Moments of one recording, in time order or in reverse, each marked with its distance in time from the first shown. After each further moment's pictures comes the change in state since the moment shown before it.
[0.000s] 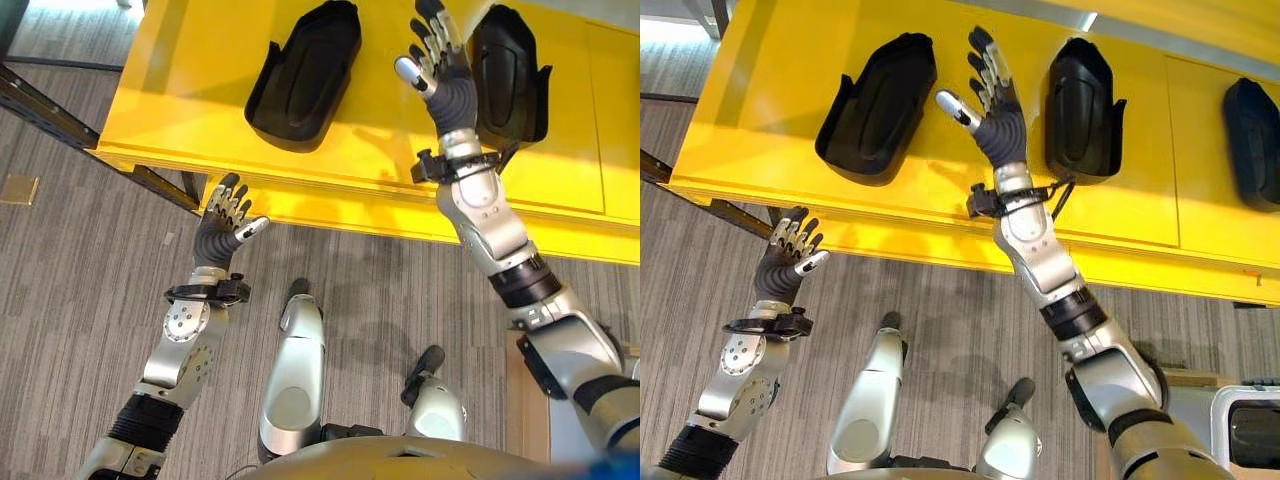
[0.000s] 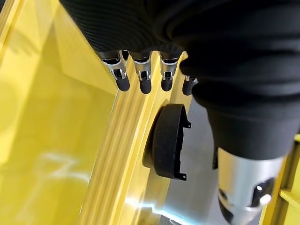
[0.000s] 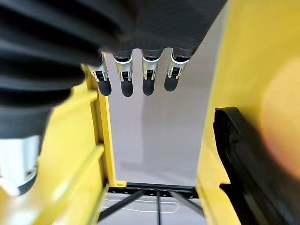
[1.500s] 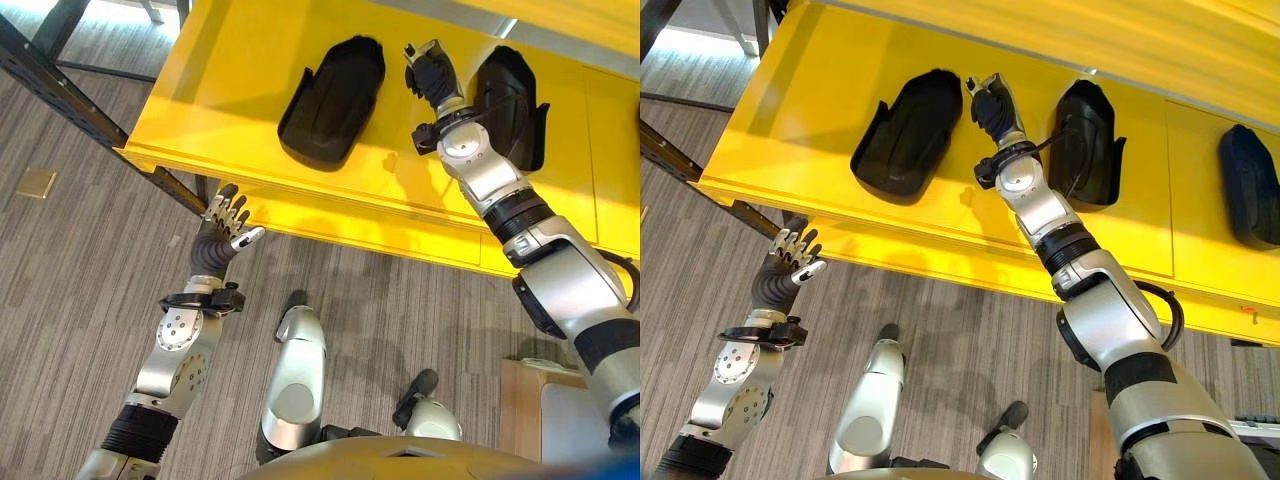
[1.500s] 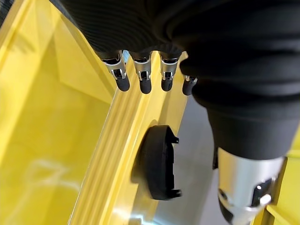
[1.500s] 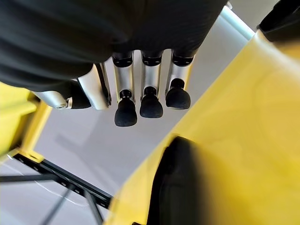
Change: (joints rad) left arm 0.058 0.005 0.011 0.002 -0.070 0.017 -0.065; right arm -0.503 -0.025 0.191 0.811 -0.278 0.150 -0.009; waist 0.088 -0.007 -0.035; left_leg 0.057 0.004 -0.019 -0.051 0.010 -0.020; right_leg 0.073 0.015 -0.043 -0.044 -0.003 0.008
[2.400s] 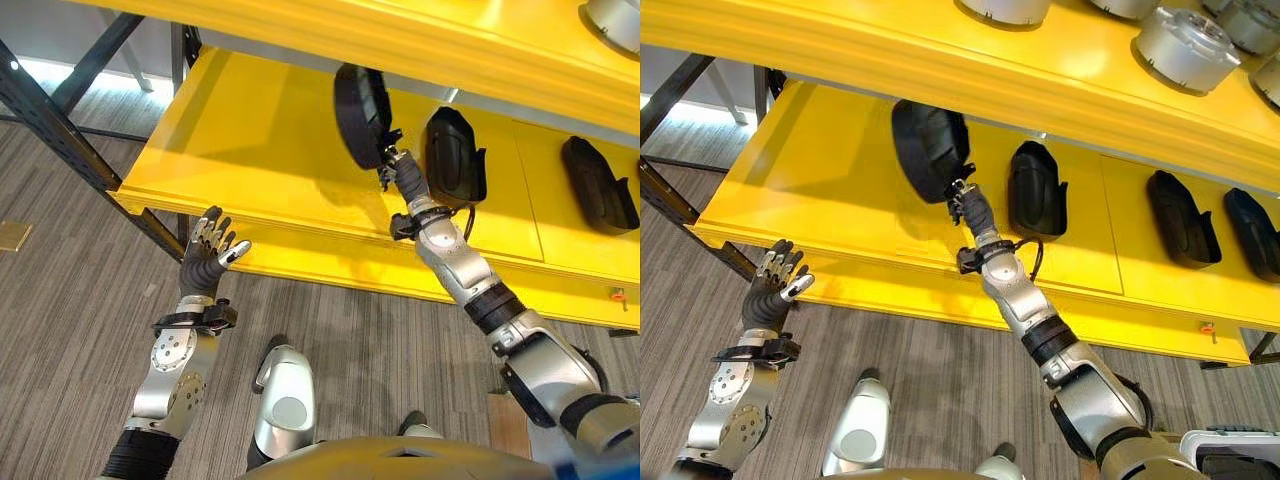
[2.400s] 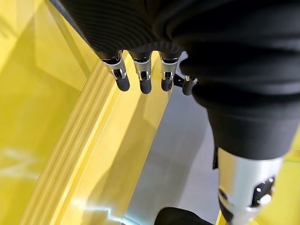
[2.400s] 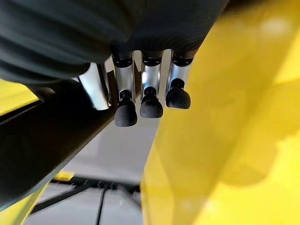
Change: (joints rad) left arm 0.099 -0.072 0.078 0.002 0.009 0.028 0.015; right arm 0.438 0.100 -0.084 -0.335 0.195 -0.019 0.015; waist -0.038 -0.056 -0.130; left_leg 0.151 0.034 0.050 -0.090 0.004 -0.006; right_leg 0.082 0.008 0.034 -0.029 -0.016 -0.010
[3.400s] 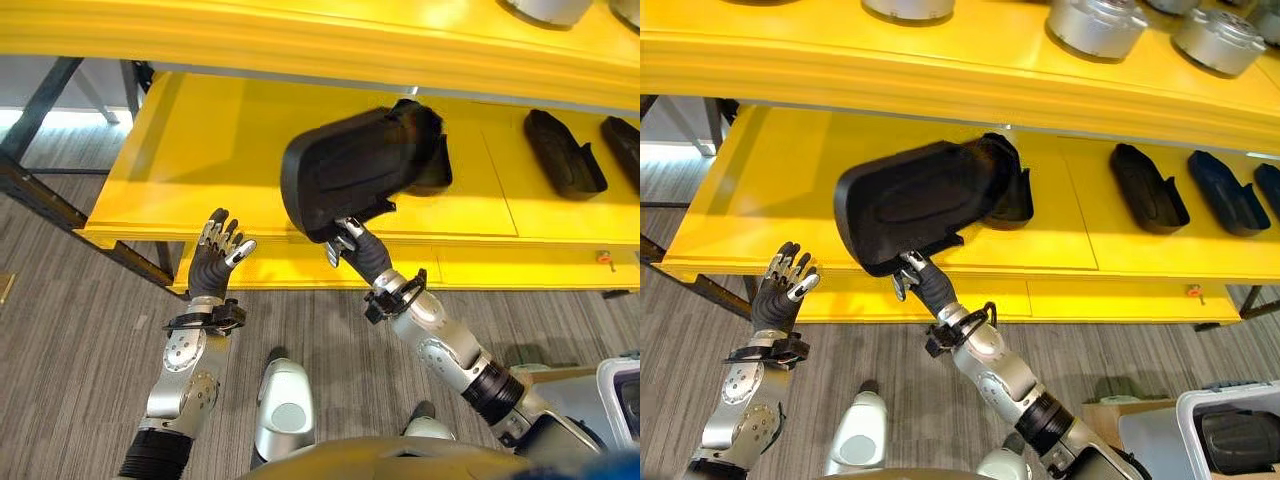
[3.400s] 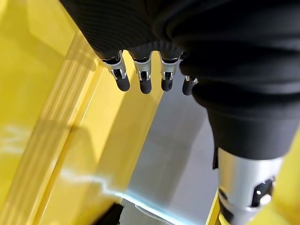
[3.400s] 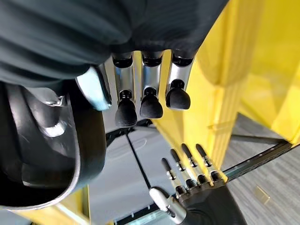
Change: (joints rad) left arm -0.015 -0.067 0.014 0.000 0.005 0.017 0.002; right arm 0.381 0.053 0.198 -0.487 0.243 -0.002 0.255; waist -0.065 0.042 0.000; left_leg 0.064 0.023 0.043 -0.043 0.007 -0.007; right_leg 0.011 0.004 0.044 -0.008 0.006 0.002
